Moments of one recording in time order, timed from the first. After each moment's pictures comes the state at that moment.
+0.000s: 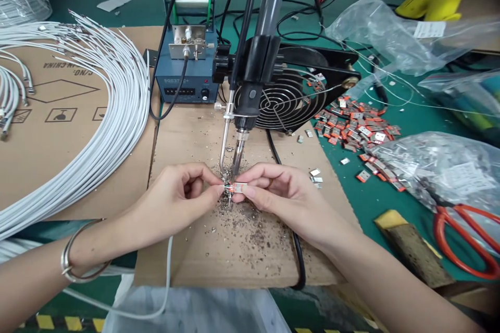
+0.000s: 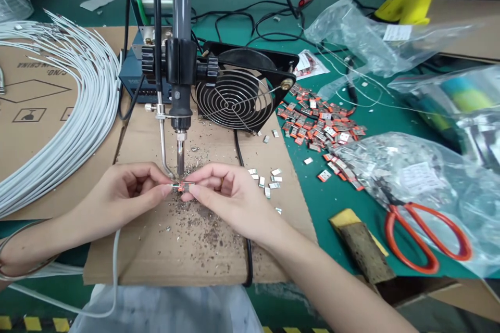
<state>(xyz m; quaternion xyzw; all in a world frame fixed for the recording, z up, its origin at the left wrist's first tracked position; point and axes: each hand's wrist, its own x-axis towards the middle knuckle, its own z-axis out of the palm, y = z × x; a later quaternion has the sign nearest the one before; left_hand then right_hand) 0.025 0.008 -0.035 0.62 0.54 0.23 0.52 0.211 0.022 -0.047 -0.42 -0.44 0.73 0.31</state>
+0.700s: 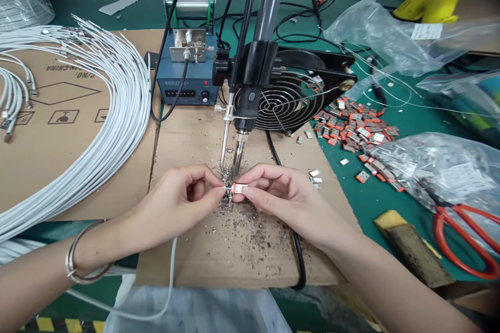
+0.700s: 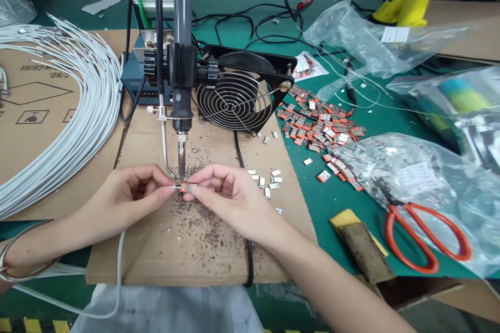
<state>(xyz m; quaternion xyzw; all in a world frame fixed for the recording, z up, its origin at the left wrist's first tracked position) 0.024 0.006 -0.037 0.64 0.53 0.22 0.51 0.212 0.022 -0.044 -0.42 -0.46 0.72 0.31</state>
